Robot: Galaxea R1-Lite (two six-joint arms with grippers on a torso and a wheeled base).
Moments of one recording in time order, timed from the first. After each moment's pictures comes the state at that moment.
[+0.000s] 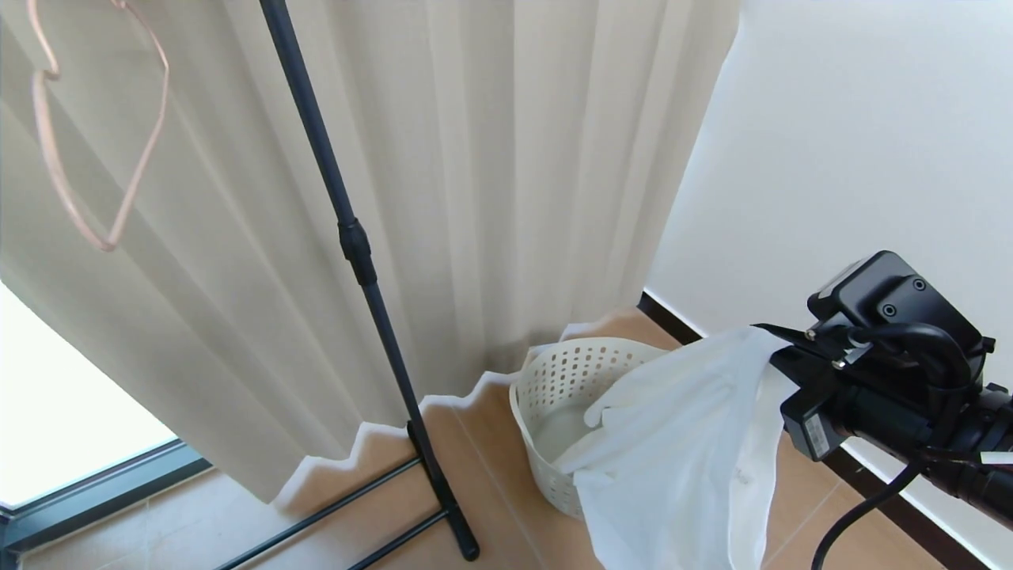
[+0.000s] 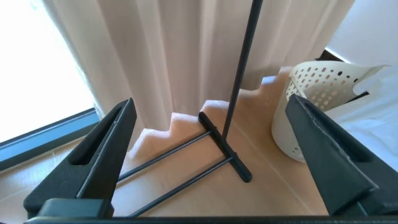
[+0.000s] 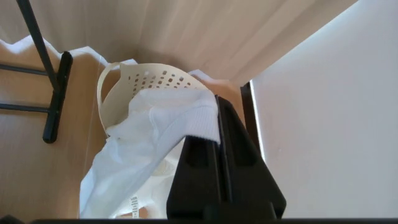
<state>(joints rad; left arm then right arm) 0.00 0.01 0.00 0.00 0.01 -0.01 0.68 1.32 -0.57 -0.52 -0.41 -0.40</state>
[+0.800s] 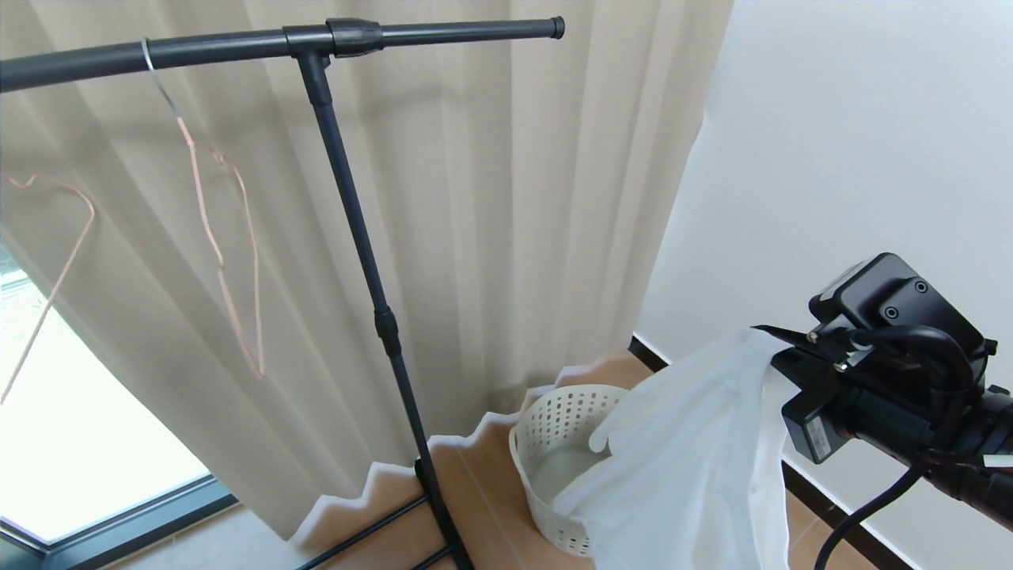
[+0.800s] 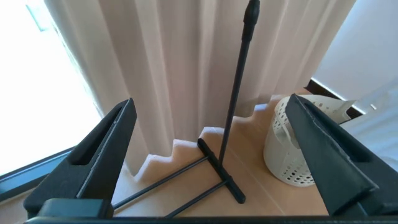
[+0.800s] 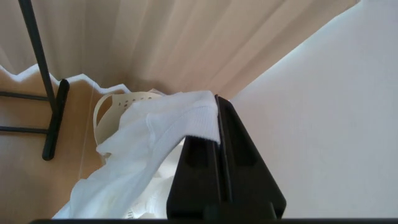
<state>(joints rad) 0.00 0.01 0.00 0.00 0.01 -0.01 0.68 1.32 -0.56 -0.52 -0.41 -0.40</state>
